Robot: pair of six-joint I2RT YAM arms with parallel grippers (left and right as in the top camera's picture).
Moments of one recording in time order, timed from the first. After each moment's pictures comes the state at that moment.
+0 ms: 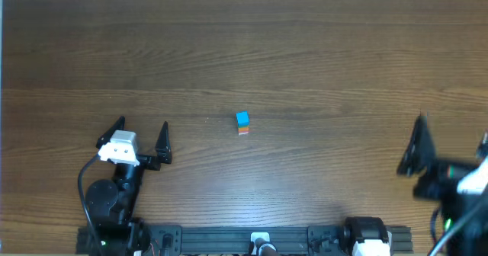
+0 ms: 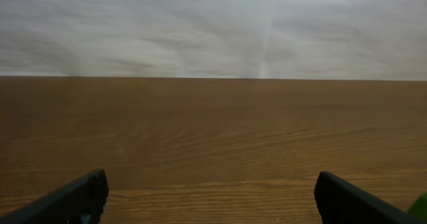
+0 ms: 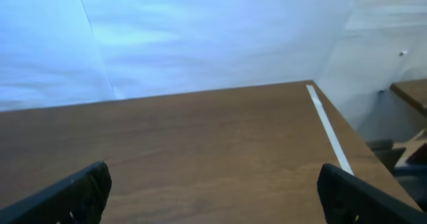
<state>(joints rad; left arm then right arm) -0.04 0.01 0.01 -0.06 0.11 -0.07 -0.03 0.64 1.52 -1.14 0.15 0.03</state>
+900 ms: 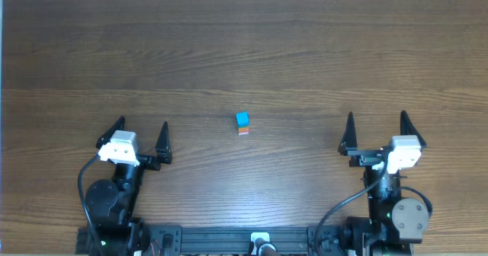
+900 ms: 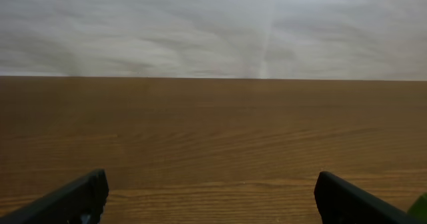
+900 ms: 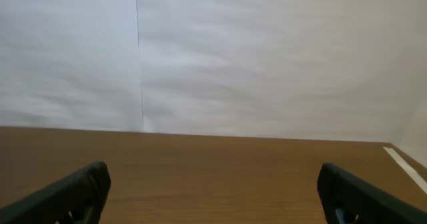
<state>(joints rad) -0.04 0.01 0.01 -0.06 0.11 -0.07 -0.07 0.02 0.22 -0.07 -0.08 -0.02</state>
